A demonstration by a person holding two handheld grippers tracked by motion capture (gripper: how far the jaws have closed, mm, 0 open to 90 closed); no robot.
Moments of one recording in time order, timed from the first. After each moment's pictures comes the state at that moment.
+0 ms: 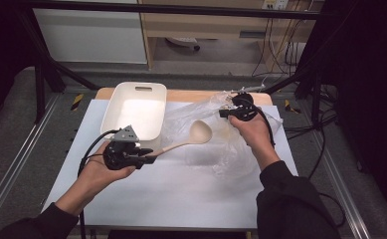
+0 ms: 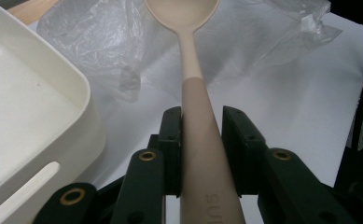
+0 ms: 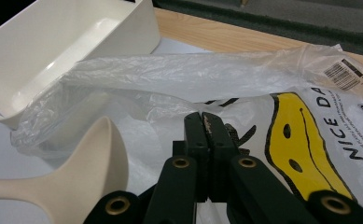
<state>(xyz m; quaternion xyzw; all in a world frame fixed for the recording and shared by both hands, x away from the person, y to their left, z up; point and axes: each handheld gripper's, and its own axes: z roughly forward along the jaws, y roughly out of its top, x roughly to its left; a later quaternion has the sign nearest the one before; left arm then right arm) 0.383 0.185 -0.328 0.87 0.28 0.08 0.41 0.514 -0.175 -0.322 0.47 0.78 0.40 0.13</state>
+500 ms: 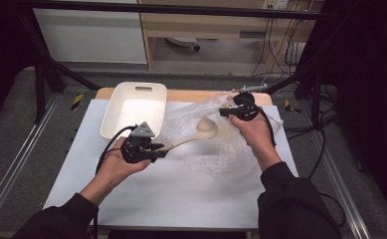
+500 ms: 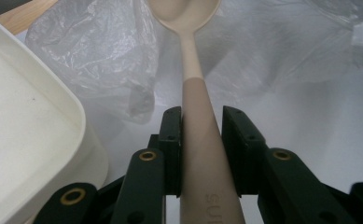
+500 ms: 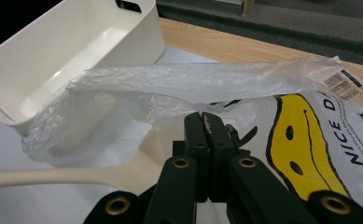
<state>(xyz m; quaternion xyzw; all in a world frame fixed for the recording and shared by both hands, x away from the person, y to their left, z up) 0.414 0.153 -0.350 0.86 0.29 0.11 0.40 0.508 -0.175 -0.314 0.46 0.77 0.42 0.14</state>
